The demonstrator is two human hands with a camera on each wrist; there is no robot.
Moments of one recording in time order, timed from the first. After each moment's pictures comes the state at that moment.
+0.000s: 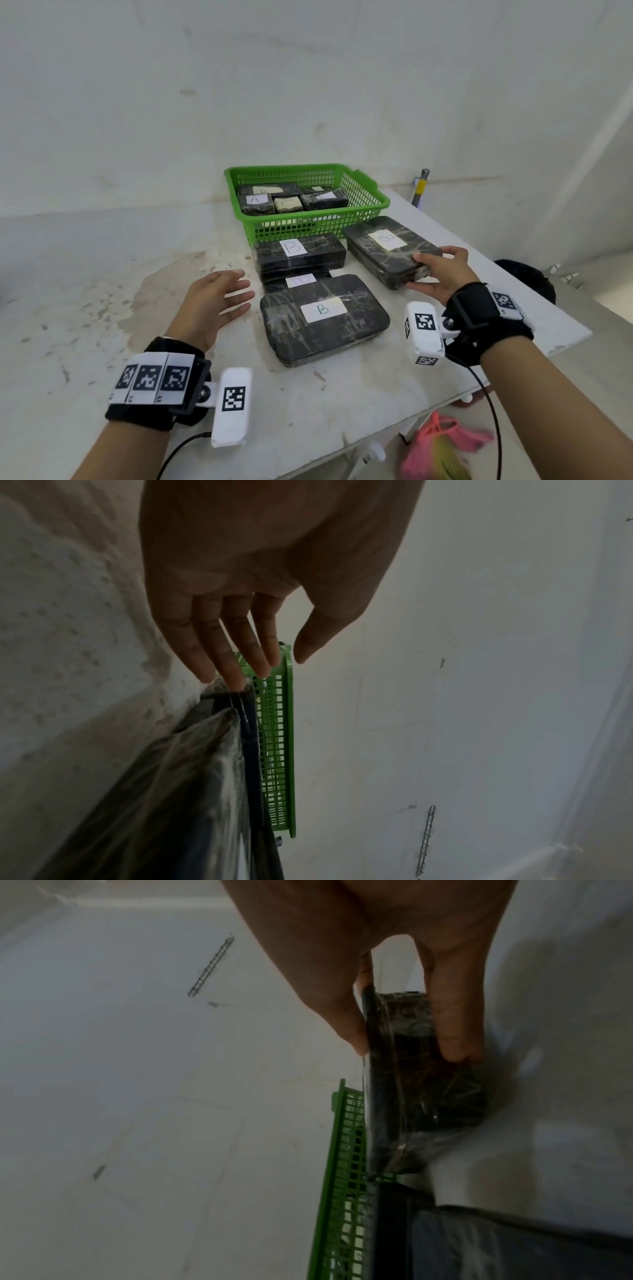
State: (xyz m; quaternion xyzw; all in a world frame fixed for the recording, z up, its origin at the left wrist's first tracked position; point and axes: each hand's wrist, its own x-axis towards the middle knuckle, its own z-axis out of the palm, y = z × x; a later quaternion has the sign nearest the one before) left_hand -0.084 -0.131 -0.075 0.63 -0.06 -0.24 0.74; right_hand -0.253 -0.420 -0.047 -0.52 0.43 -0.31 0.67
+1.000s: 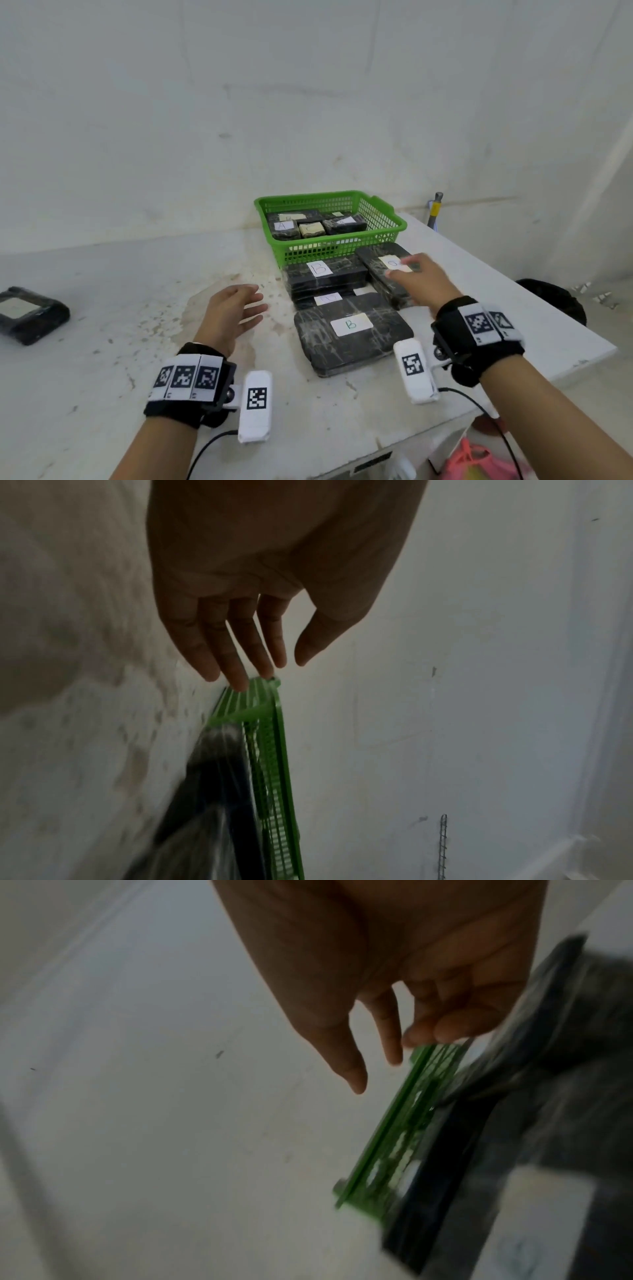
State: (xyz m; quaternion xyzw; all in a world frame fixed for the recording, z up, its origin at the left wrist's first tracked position) left_hand -0.072 -0.107 -0.062 0.65 -0.05 -0.20 0.73; right_hand -0.232 -0.351 -0.019 -0.77 0.39 -0.22 0.46
